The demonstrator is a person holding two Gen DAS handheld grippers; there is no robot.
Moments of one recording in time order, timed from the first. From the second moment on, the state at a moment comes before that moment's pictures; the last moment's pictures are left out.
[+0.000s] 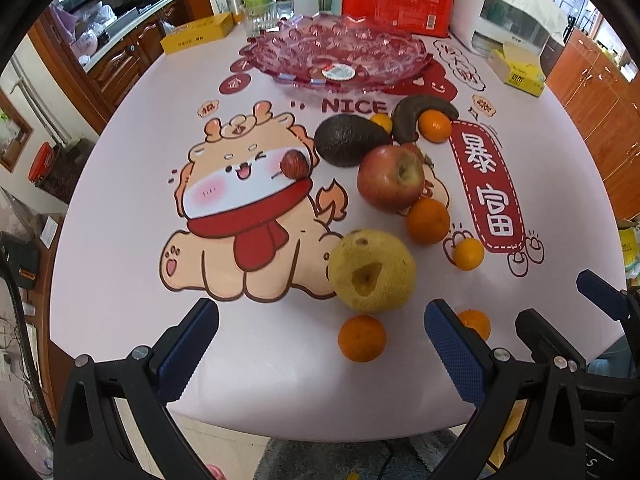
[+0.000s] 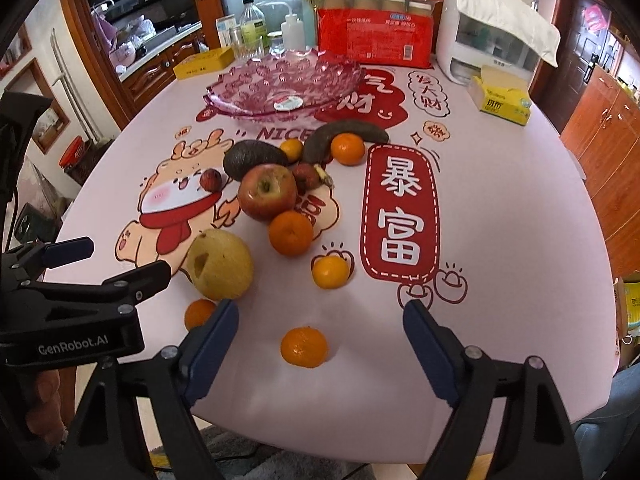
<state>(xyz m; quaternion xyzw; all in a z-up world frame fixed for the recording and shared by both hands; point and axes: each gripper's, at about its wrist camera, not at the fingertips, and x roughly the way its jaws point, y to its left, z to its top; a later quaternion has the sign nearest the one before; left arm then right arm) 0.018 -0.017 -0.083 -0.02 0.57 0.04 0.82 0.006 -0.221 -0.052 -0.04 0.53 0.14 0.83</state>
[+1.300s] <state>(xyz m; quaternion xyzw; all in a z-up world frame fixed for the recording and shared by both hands) 0.028 -0.024 -0.197 -0.09 0.67 0.04 0.73 0.018 -0.211 -0.153 -0.07 0.64 0.21 0.74</state>
